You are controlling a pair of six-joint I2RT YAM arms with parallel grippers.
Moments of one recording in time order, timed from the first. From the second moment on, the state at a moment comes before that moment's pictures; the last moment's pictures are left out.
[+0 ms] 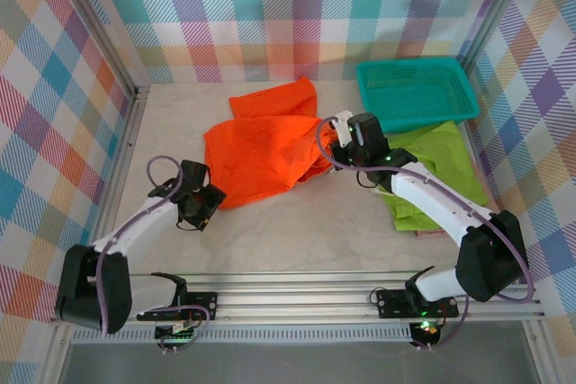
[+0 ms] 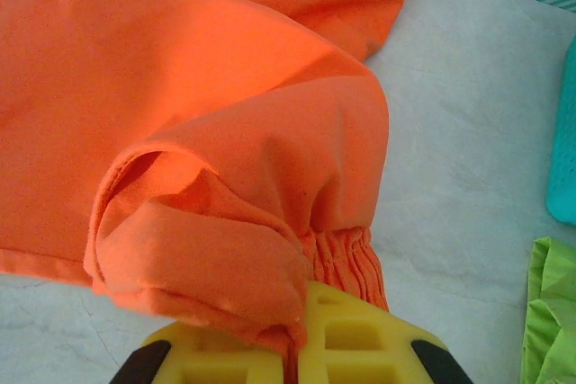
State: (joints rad) left arm -0.24 1.24 0.66 -0.58 0.05 -1.18; right arm 0.53 1.40 1.06 -0.33 0.04 0.00
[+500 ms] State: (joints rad) left arm -0.24 1.44 0.74 -0.50 0.10 -1.21; right arm 0.53 1.40 1.05 -0.33 0.04 0.02
